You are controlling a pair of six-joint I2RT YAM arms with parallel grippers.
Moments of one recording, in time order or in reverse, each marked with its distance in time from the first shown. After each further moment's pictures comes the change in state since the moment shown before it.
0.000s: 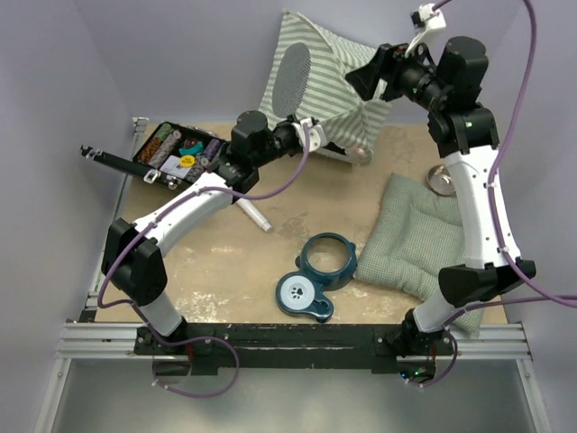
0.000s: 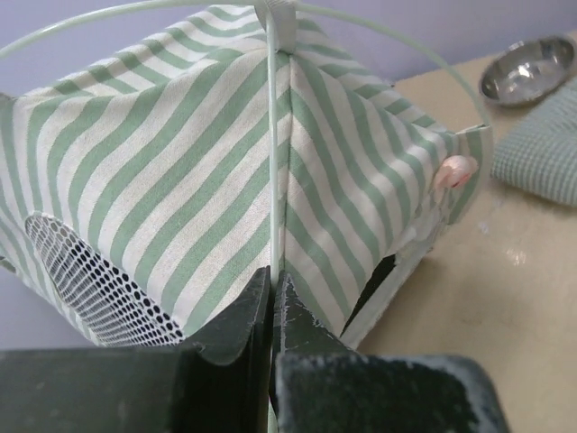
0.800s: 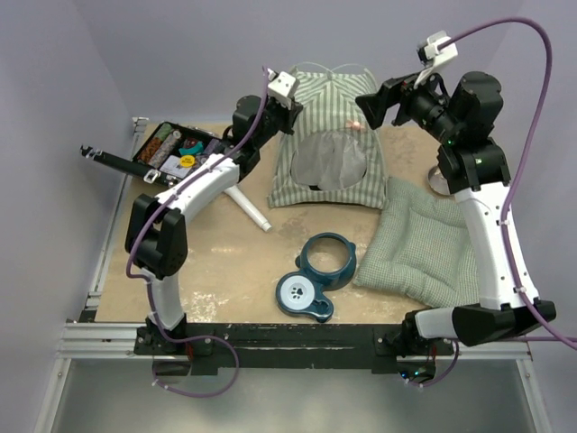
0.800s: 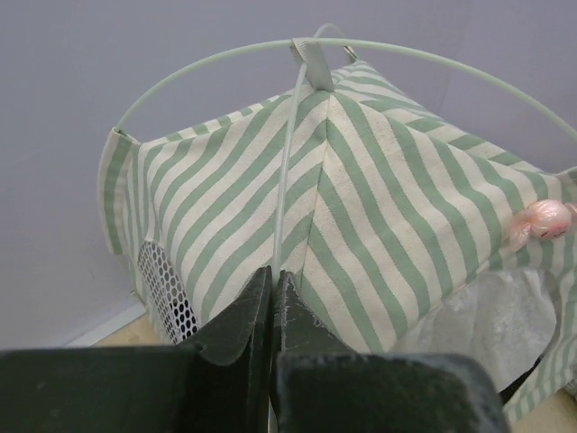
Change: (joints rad) left arm 0.126 0.220 0.165 0.090 -0.251 -0.780; right arm -0.016 -0.244 -0.267 0.163 0.029 -0.199
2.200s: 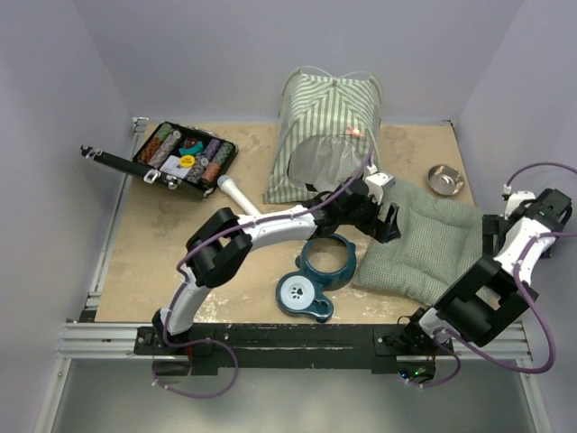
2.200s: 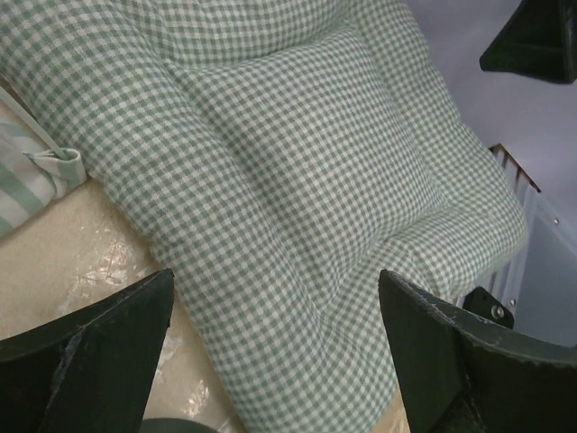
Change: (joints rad) left arm -0.494 0.268 0.039 -0.227 0.129 -0.457; right arm -0.996 0.008 -0.673 -0.401 0.451 -0.706
